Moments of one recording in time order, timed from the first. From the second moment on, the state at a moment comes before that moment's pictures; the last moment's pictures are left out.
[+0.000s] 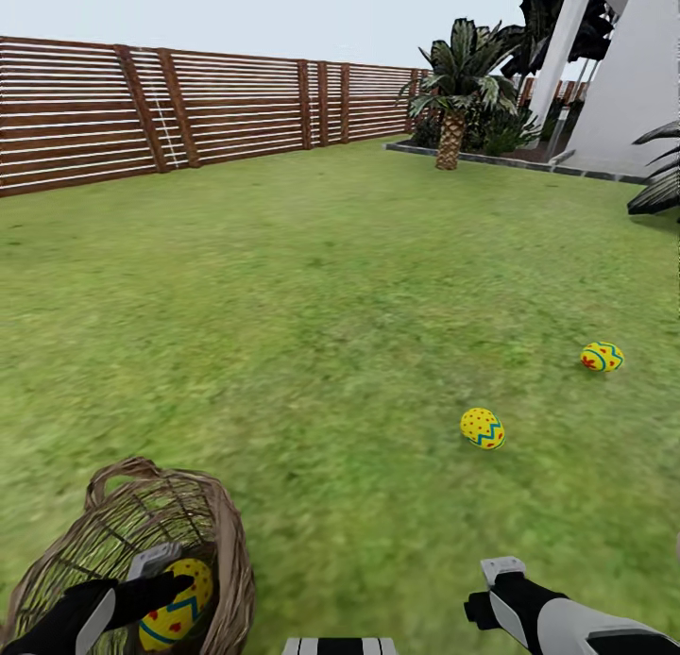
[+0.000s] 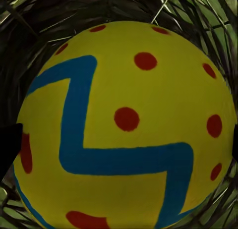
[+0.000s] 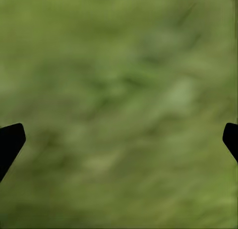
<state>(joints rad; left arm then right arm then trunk) -0.48 0.25 0.16 -0.41 0.17 0.42 -0.32 -0.70 -0.08 0.08 0.03 0.02 0.26 -0.06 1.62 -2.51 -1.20</state>
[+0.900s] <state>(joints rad) -0.48 0.23 0.16 -0.41 0.17 0.42 -0.31 -0.70 -0.08 0.08 0.06 0.02 0.26 -0.06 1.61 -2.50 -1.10</state>
